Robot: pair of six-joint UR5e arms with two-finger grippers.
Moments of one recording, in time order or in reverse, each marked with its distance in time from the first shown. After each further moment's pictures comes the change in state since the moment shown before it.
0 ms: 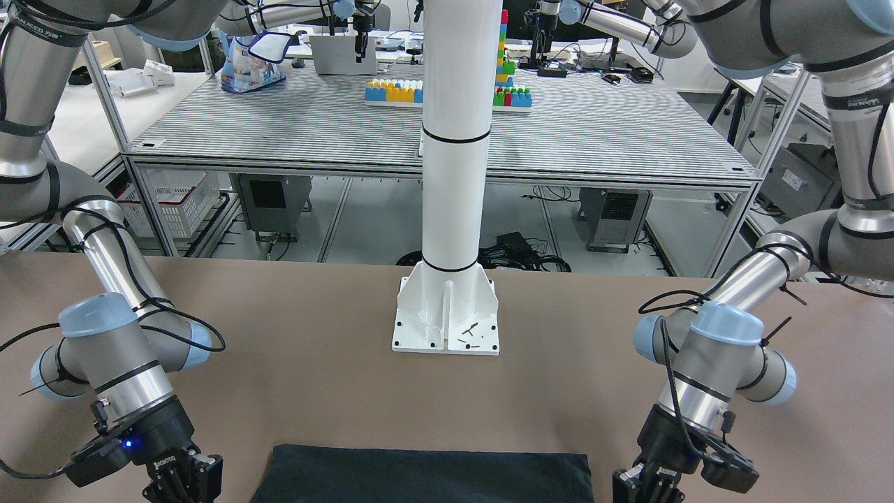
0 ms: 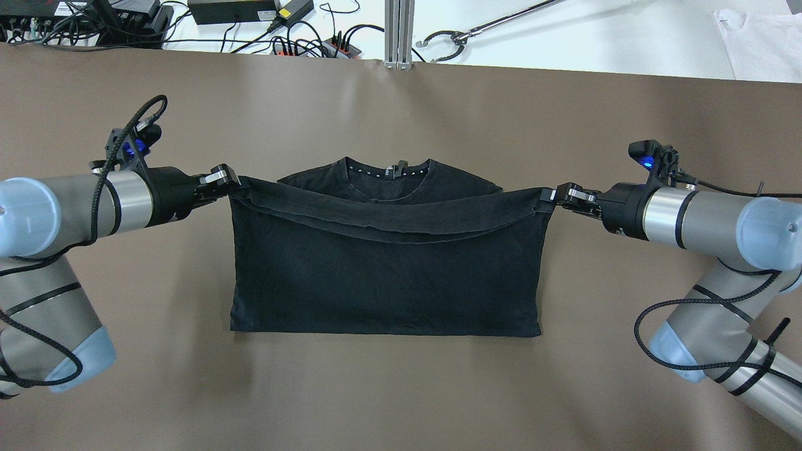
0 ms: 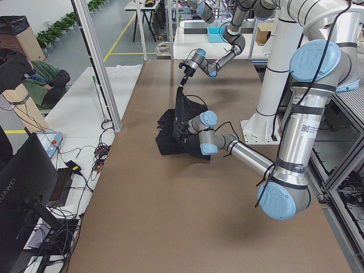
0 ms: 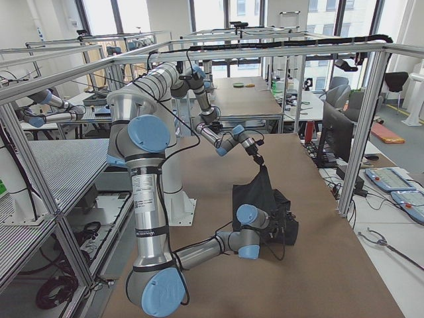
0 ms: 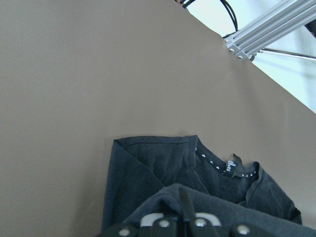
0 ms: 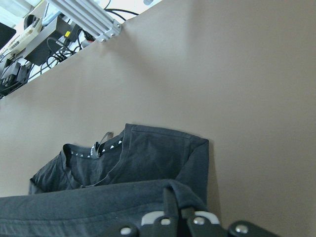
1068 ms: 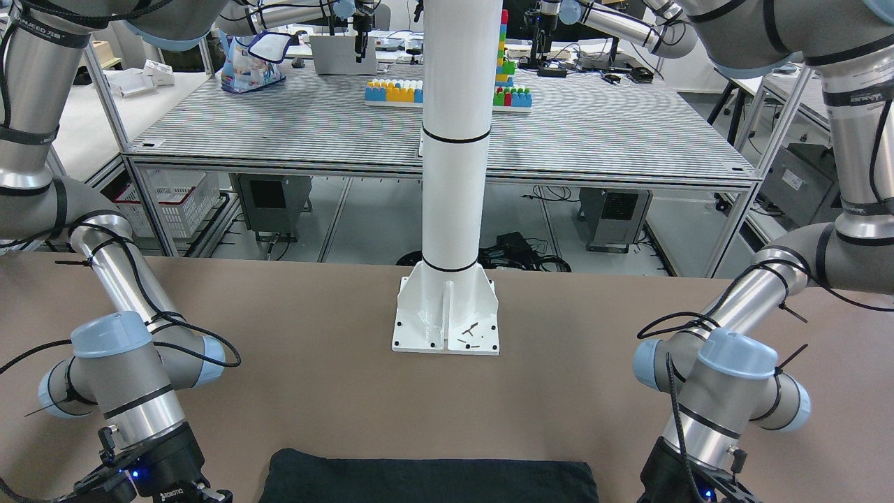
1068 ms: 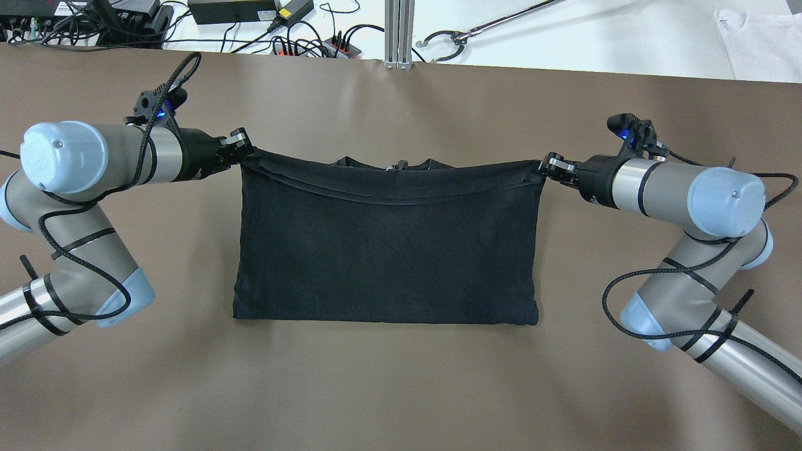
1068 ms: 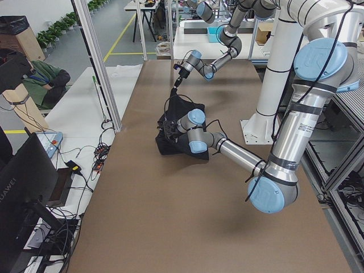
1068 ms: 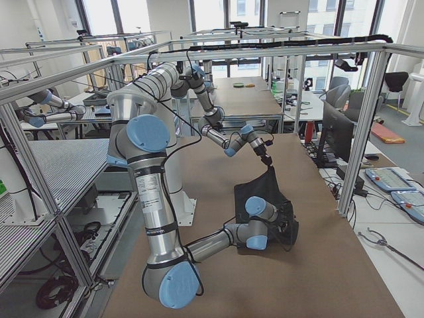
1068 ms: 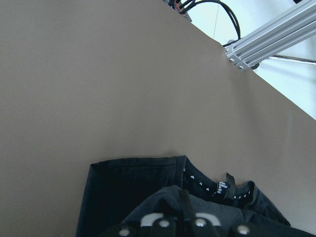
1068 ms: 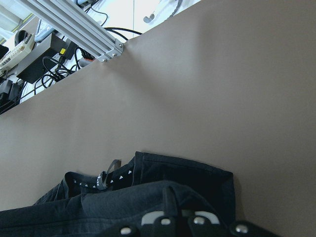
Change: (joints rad) left arm -0.069 -0.136 0.104 0.070 -0.090 -0.003; right arm 0.015 0.124 -0.054 -0.106 -0.029 0.009
